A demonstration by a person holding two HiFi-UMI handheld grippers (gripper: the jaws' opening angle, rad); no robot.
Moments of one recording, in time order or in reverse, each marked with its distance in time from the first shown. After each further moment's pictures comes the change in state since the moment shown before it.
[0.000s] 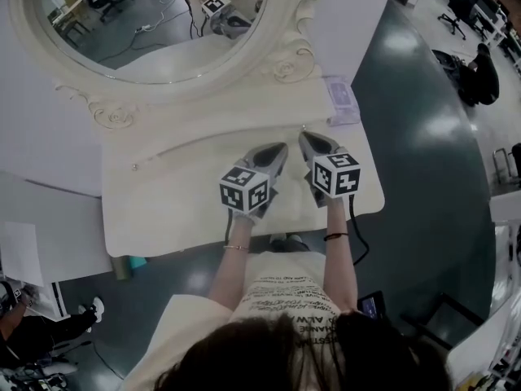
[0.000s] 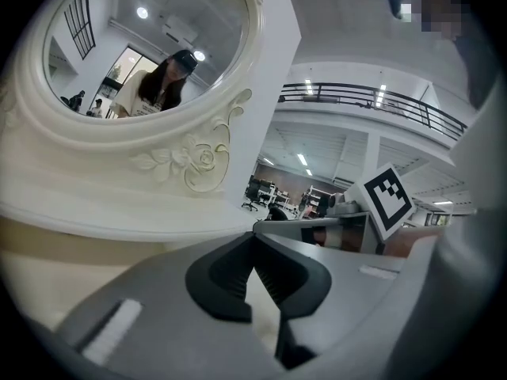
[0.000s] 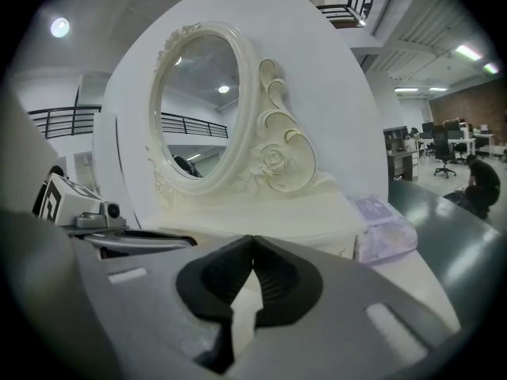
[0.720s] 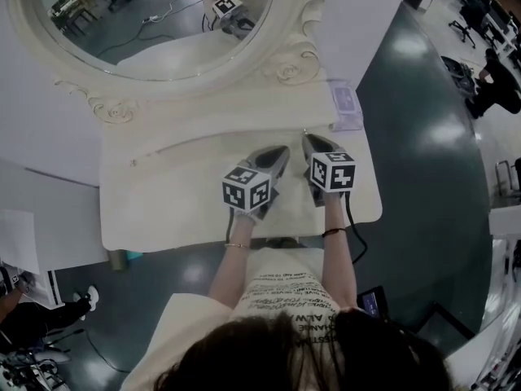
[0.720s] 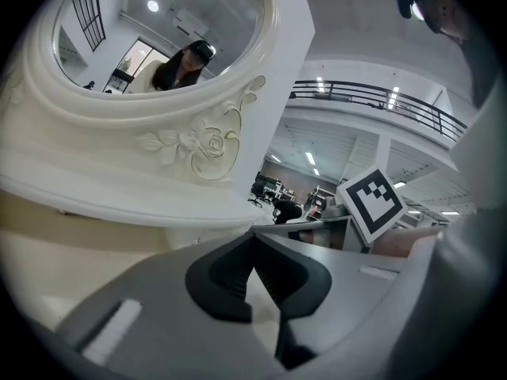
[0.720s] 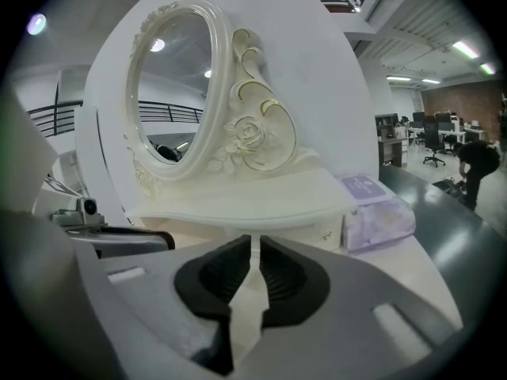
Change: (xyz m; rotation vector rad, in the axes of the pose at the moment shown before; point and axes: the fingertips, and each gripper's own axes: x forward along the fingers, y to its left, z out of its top) left arm 0.021 0.011 -0.016 -0.065 0.034 0.034; right arm 0.026 -0.039 -0.026 0.053 0.120 -0.068
